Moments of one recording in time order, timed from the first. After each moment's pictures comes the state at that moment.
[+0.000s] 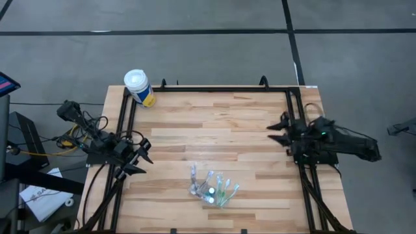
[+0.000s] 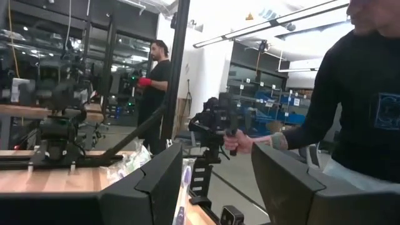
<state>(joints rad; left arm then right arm) -0.63 0.30 0.01 0.59 -0.17 -0.11 -0.13 0.01 0.16 -0.04 -0.11 0.12</state>
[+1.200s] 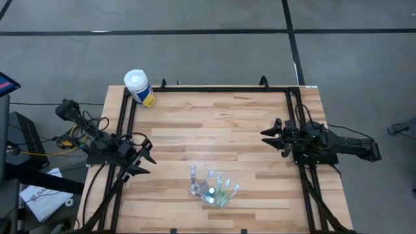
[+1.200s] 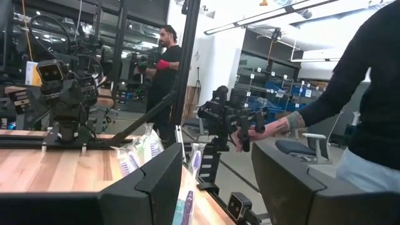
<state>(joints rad) -0.64 0.35 0.01 0.59 -0.22 -0.14 -0.12 0.01 0.01 0.02 -0.11 0.38</state>
